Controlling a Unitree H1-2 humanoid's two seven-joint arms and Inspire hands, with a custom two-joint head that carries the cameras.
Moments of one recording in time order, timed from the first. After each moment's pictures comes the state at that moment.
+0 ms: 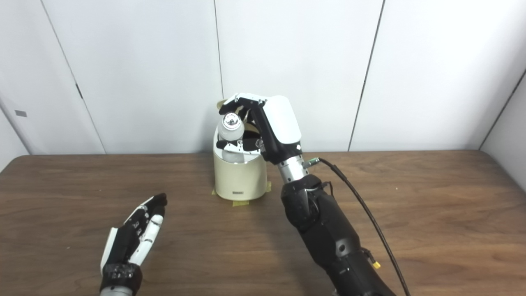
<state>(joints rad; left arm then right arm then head) 0.06 -0.03 -0.01 -0.39 0.09 0.29 0.07 -0.71 -0.07 0.26 0.43 -0.74 -0.37 -0.46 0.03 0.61</state>
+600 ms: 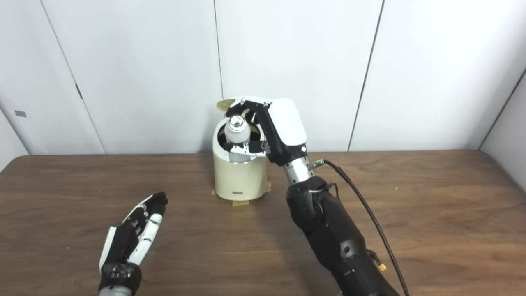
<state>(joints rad) 0.06 -0.03 -0.01 -0.40 0.08 0.29 0.07 -0.70 -0.09 0.26 0.44 -0.76 -0.35 -0.46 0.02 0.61</state>
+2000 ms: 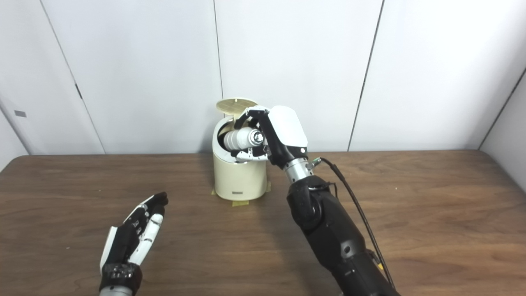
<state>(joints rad) 0.06 -0.03 -0.01 -0.40 0.10 0.29 0.07 -0.70 -0.09 0.27 0.43 -0.73 -0.13 -0.31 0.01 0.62</state>
